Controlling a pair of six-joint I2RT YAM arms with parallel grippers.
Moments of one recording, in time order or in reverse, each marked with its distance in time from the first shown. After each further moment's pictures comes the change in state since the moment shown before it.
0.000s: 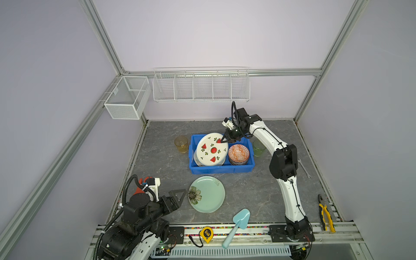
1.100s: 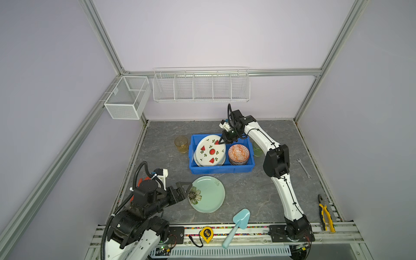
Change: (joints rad) left arm 0.000 0.191 -0.008 0.140 0.042 0.068; right arm 0.017 0.150 0.166 -0.051 0.026 -0.013
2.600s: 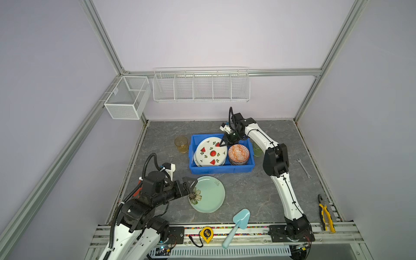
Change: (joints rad) left arm 0.000 0.138 -0.021 0.113 0.053 0.047; right arm -0.028 0.042 -0.036 0.019 -0.063 -0.102
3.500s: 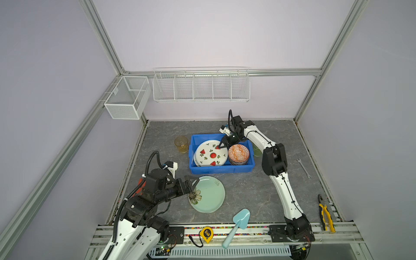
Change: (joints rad) left arm 0.000 0.039 -0.013 0.043 0.018 0.005; right arm -0.005 0.045 -0.019 0.050 -0.001 -0.033
